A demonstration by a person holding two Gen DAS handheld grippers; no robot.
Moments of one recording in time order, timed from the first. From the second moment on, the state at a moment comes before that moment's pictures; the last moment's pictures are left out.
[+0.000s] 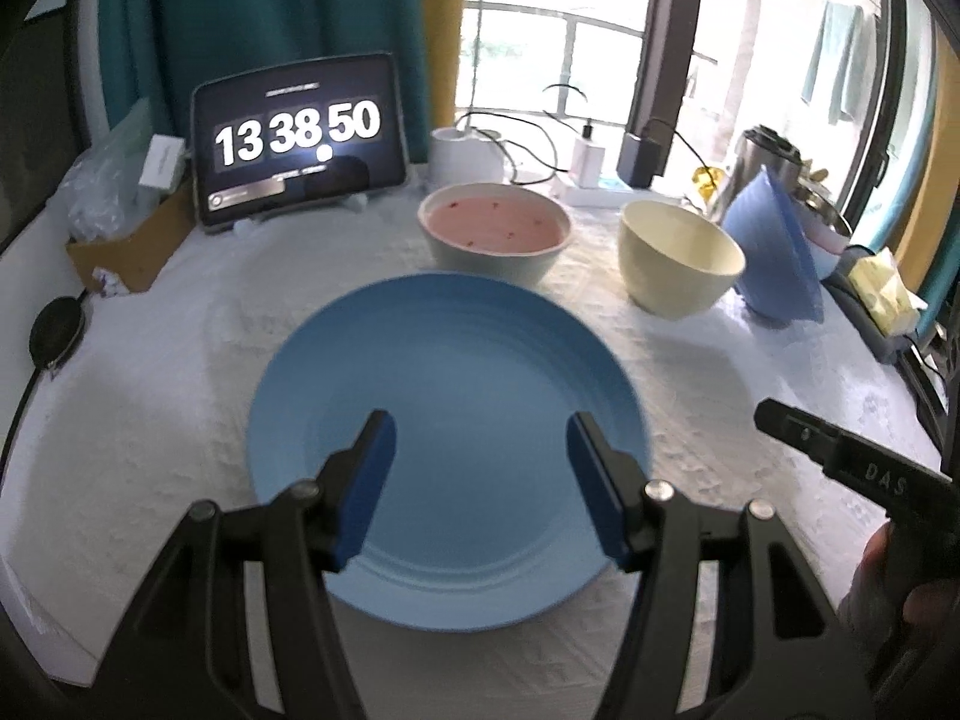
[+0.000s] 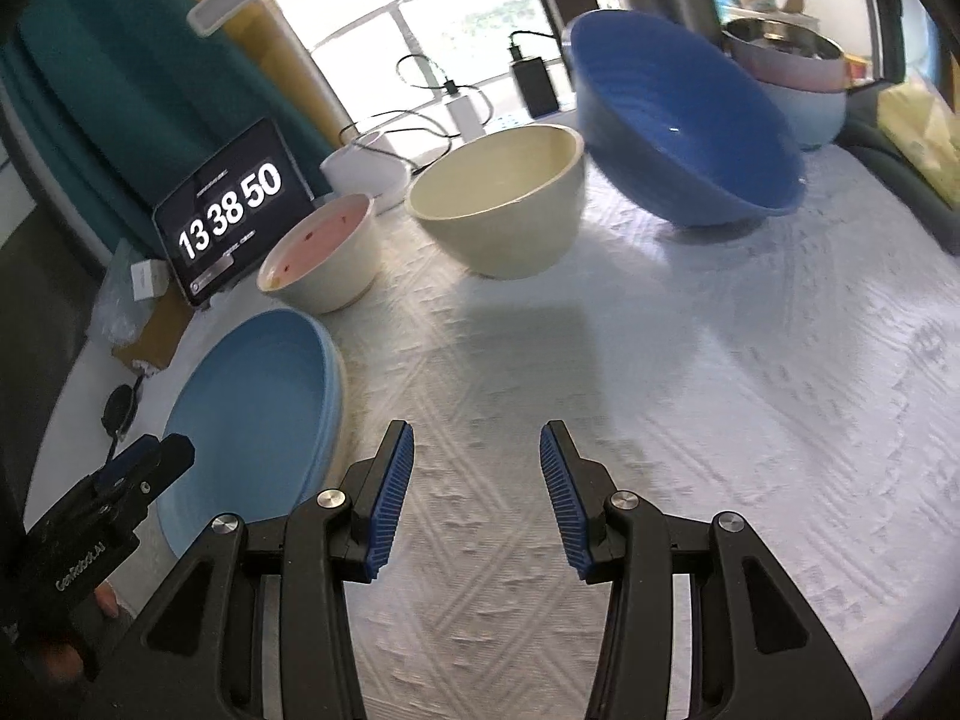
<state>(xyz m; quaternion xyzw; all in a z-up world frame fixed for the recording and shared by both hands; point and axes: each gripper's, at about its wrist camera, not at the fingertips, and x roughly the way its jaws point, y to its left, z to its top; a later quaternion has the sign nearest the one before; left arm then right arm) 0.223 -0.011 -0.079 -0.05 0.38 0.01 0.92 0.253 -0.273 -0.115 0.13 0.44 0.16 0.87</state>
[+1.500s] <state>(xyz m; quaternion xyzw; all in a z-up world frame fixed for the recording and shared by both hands) 0.292 -0.182 -0.067 0.04 0.37 -0.08 0.92 0.292 -0.425 -0.125 0.18 0.43 0.10 0.88</state>
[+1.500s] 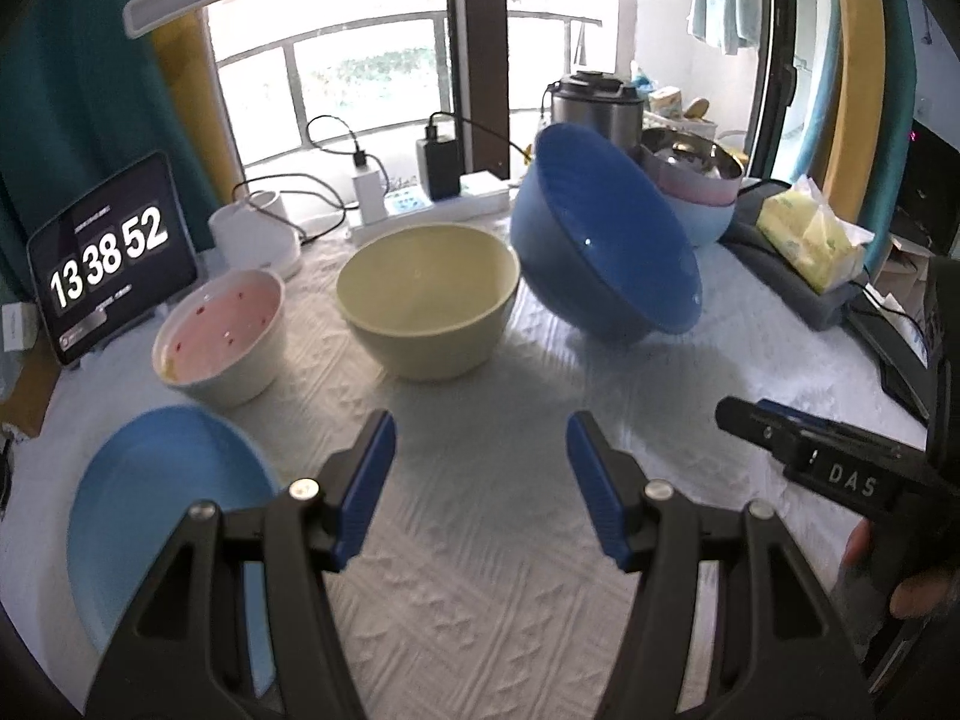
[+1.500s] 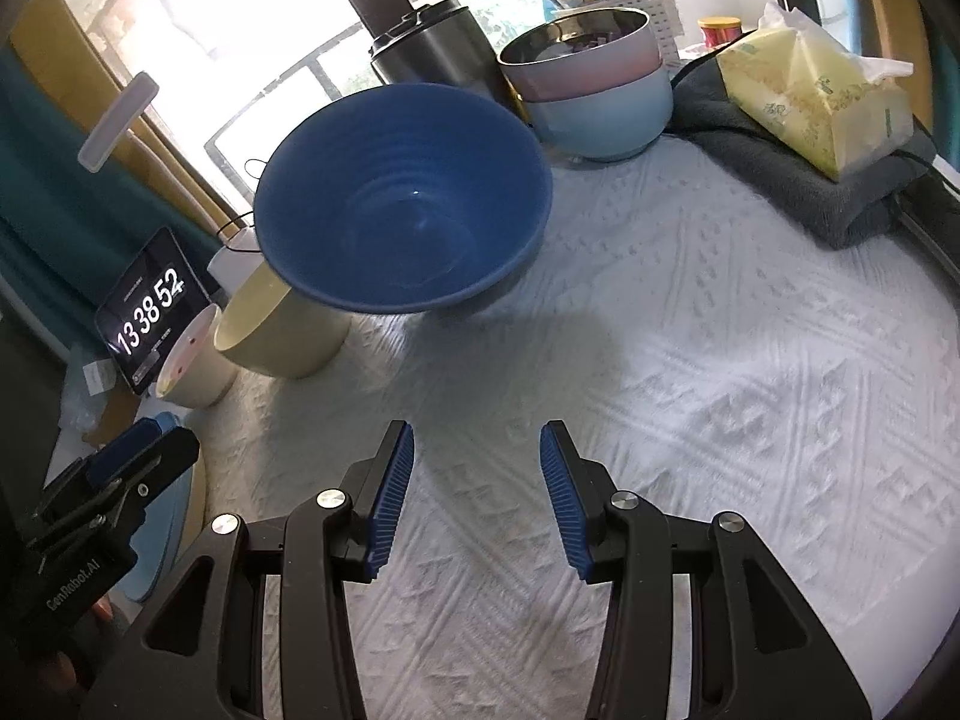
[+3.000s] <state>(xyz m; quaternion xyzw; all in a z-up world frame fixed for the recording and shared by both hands) 0.374 -0.244 -0.077 0.09 0.30 -0.14 0.94 0.375 -0.436 -0.146 0.21 0.42 0.07 0.88</state>
